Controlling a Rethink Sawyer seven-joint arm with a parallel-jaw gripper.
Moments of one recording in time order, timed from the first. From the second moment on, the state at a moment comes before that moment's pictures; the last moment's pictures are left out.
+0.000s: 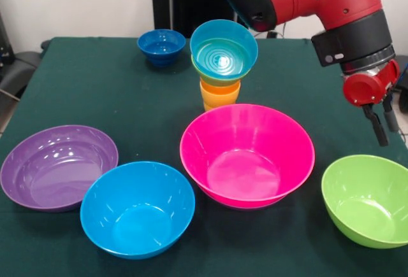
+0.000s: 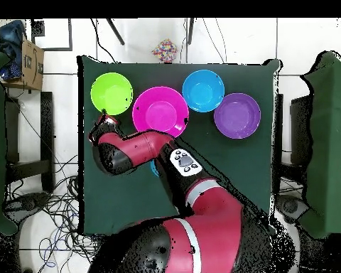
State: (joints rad) arm -0.31 -0.44 0.51 1.69 -0.47 -0.10 1.11
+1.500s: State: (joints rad) arm -0.37 -0.32 0.58 1.64 -0.52 -0.16 1.11
